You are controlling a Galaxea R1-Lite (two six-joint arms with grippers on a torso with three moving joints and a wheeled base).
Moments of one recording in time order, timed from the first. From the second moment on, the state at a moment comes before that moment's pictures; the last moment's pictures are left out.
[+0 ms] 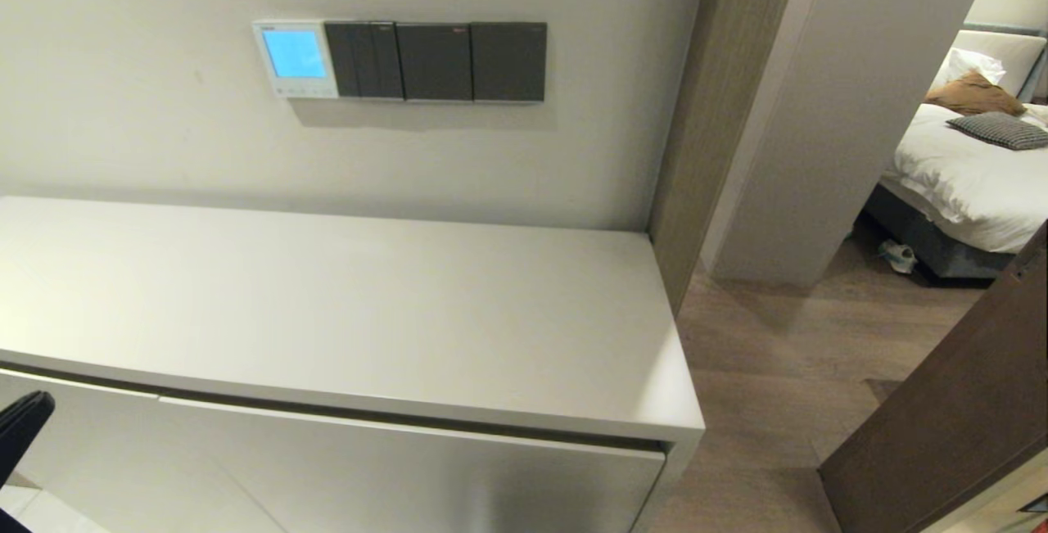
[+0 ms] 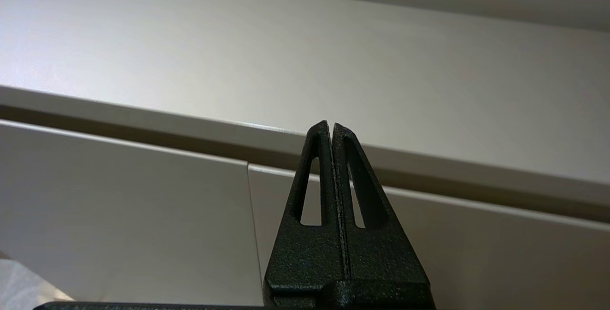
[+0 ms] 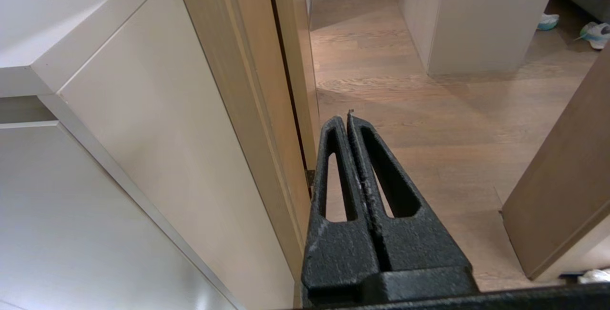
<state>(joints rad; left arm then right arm) -0.09 0.66 -0.11 -0.54 0.12 -0.06 0.01 0.00 0.00 0.01 0.00 0.02</state>
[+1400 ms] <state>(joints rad) 0.00 0.16 -0.03 -0.05 0.12 0.08 0.01 0.00 0.00 0.01 0.00 0.02</state>
